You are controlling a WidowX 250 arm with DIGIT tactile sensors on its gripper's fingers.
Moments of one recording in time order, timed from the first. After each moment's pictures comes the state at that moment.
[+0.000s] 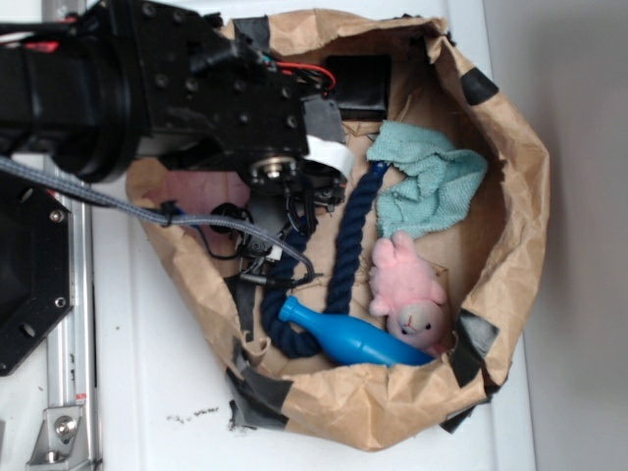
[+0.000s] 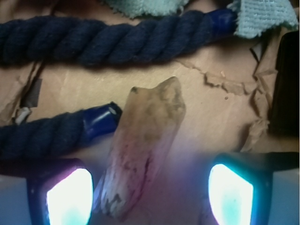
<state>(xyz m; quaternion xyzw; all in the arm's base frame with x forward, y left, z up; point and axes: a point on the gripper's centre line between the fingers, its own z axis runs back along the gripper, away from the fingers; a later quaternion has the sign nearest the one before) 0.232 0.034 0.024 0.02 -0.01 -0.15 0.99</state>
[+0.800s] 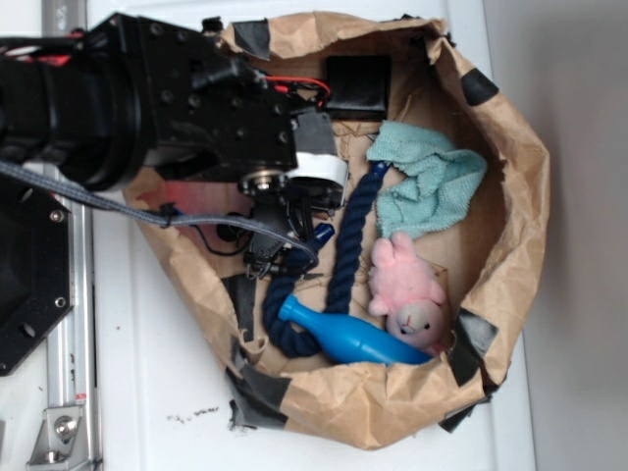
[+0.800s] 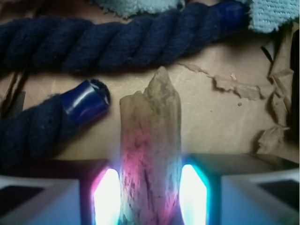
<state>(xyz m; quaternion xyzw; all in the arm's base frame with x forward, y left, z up) 0.230 0.034 0.014 0.02 -0.03 -0.13 0.99</state>
